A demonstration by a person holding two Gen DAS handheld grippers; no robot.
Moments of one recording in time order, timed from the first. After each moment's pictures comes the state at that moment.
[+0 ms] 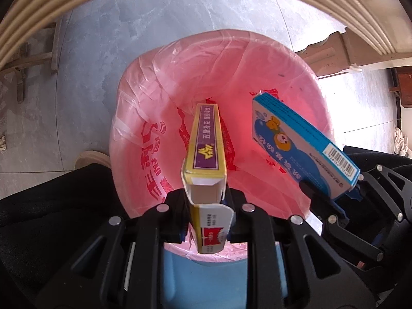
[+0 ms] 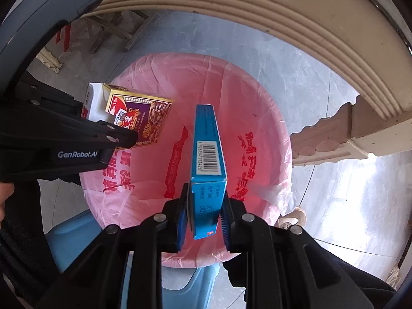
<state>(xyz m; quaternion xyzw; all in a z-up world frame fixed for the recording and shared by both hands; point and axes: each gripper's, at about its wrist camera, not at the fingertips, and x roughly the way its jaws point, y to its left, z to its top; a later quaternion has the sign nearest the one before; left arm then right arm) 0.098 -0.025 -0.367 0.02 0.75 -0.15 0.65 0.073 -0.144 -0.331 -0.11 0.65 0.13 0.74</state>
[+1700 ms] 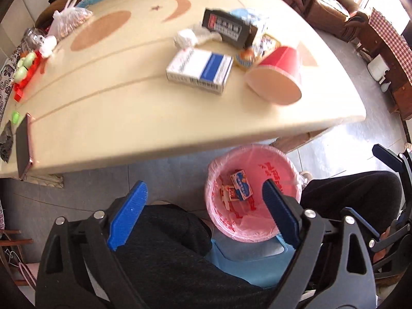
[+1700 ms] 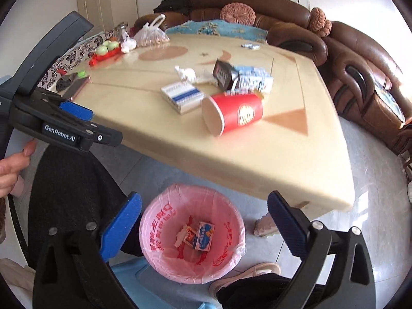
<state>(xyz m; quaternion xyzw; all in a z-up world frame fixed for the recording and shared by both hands) 0.102 0.038 -0.099 0.07 0.58 -0.11 0.80 0.037 -0.148 -0.076 -0.08 0.43 0.15 0.89</state>
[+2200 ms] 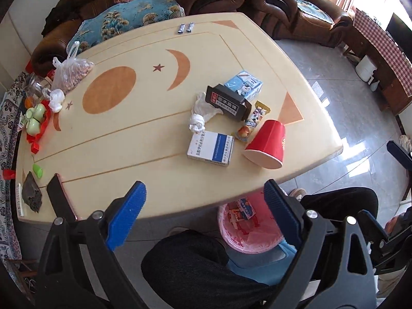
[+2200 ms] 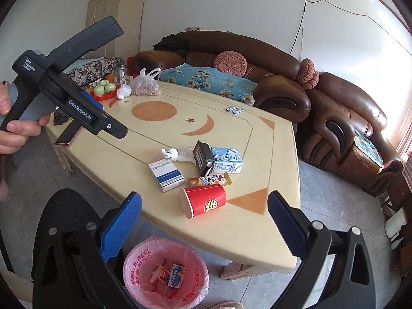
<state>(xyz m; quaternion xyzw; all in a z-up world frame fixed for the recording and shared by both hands) 0.169 0.042 0.021 0.11 0.55 -0.14 0.82 0.058 -0.149 0.043 -0.13 0.32 0.12 0.93</state>
